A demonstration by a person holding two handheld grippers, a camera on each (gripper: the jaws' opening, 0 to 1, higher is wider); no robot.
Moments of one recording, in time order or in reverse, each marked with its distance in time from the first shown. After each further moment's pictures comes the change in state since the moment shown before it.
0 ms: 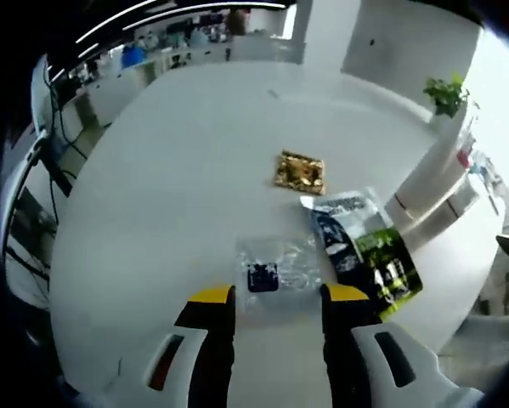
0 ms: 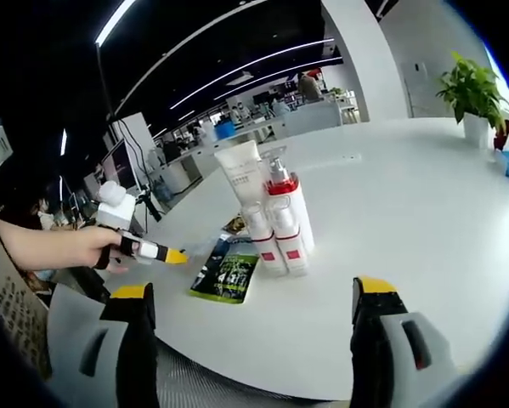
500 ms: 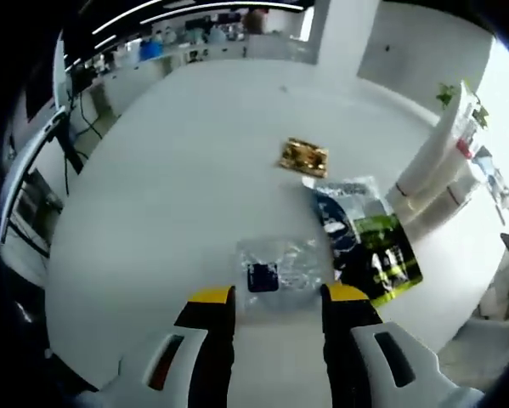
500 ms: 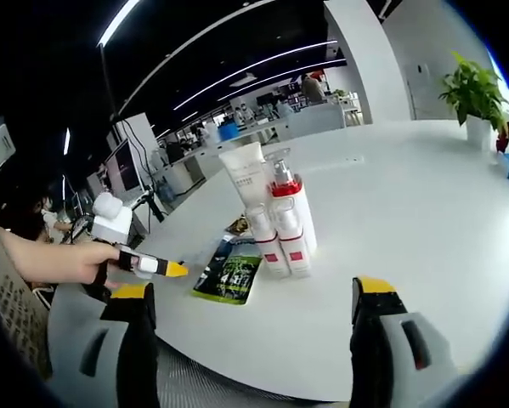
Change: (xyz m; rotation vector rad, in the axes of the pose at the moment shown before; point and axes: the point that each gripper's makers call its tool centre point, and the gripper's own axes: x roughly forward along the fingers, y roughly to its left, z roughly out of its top) left arm -0.002 -0.003 -0.023 -0.069 -0.022 0.049; right arm -0.001 0.003 0.001 -0.008 -0.009 0.015
